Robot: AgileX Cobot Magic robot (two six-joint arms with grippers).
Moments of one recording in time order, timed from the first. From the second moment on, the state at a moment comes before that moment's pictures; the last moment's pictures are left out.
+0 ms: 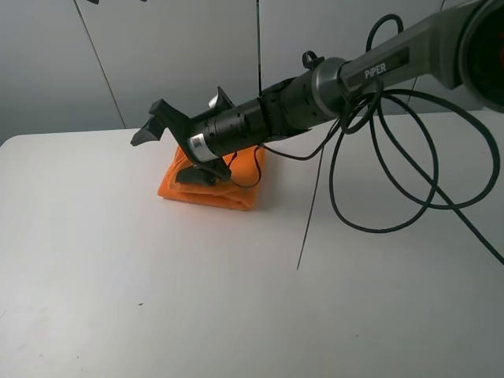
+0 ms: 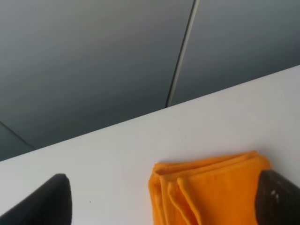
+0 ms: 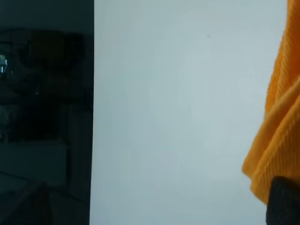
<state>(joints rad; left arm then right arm) -0.21 1.84 -1.91 -0.16 0.92 0.11 0.64 2.25 -1.47 1.67 0.61 -0.68</state>
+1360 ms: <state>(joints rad) -0.01 0.35 -0.69 -0.24 0.95 0.19 0.36 0.22 -0.73 -0.08 1.14 0.16</state>
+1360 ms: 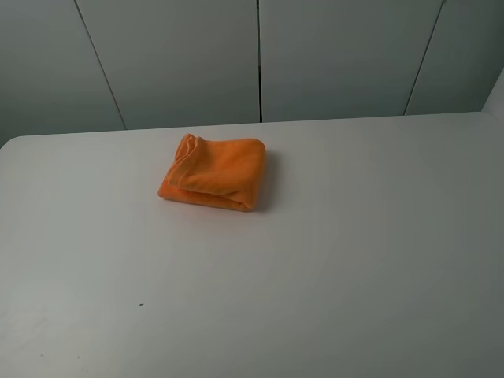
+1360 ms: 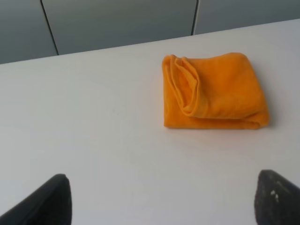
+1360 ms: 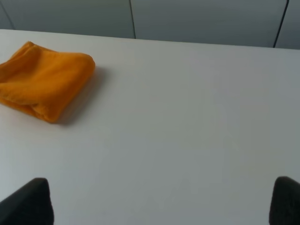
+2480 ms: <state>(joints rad) 0.00 0.00 -0.52 -0.18 1.08 0.16 0.35 0.00 -0.51 -0.01 1.10 0.00</state>
